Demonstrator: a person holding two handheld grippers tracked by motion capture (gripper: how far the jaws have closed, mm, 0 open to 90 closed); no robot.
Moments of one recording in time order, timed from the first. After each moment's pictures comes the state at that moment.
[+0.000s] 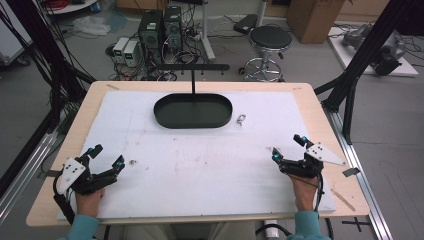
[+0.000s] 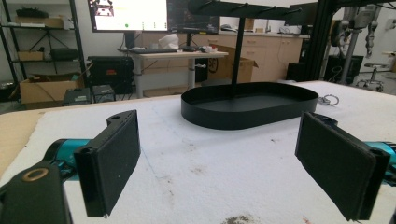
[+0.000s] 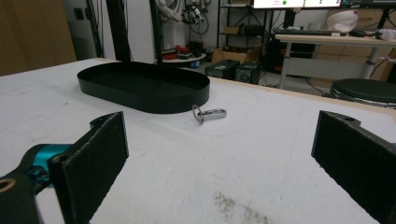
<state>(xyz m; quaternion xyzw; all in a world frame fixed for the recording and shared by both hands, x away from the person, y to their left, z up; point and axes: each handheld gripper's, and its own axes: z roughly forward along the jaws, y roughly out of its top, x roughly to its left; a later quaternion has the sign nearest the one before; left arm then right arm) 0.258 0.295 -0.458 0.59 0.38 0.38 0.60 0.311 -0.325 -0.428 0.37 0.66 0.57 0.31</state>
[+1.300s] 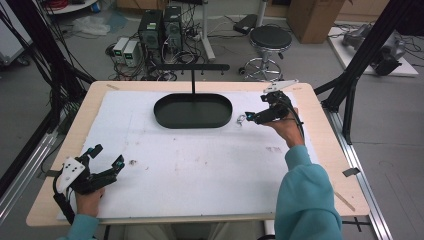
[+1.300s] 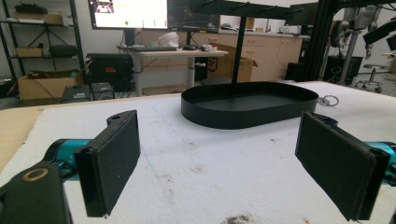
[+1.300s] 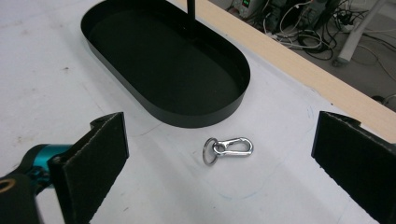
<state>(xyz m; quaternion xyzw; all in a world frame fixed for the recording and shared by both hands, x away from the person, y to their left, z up) 0.259 0.296 -0.458 0.59 0.39 0.37 0.61 0.460 -0.249 -0.343 0.30 0.84 0.42 0.18</state>
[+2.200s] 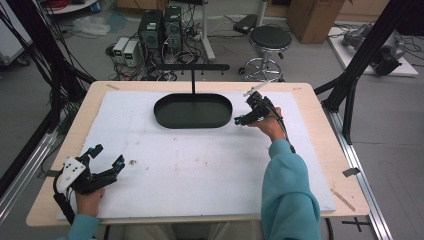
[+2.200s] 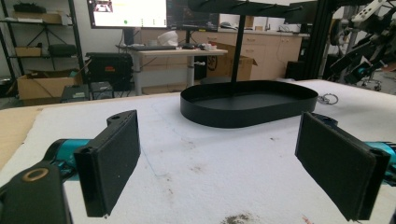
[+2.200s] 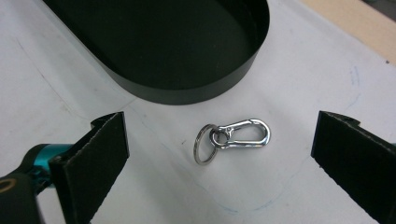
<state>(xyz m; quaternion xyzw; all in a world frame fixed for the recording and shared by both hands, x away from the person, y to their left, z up) 0.259 0.295 -0.458 0.59 0.39 0.37 0.60 0.503 -0.212 -0.392 0.33 0.88 0.31 0.14</state>
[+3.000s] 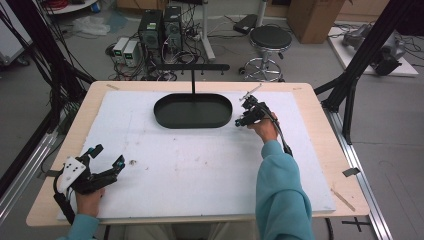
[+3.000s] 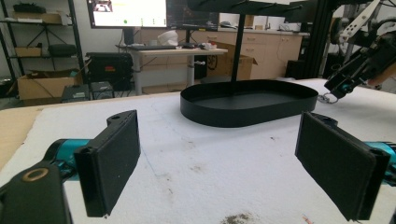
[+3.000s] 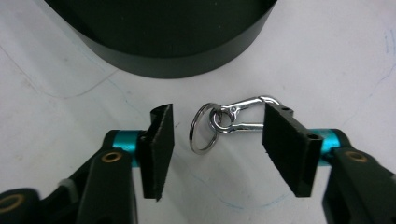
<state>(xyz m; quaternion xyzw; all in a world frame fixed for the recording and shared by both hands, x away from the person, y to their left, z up) 0.259 0.295 -0.457 0.59 0.39 0.37 0.60 0.511 -0.205 -0.412 0.34 0.90 0.26 0.12</state>
